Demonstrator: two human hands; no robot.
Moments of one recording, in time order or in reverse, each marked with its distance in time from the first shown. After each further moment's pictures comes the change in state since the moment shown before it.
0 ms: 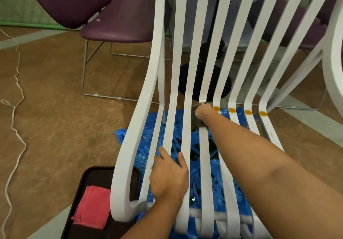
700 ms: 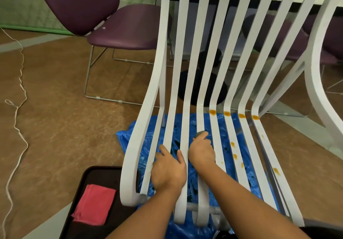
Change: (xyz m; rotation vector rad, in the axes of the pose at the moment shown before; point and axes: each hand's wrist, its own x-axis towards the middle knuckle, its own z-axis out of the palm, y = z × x) left_hand -0.001 0.000 -0.007 -0.012 -0.031 -0.009; right_hand -0.140 0.064 0.064 -0.295 0.153 -0.041
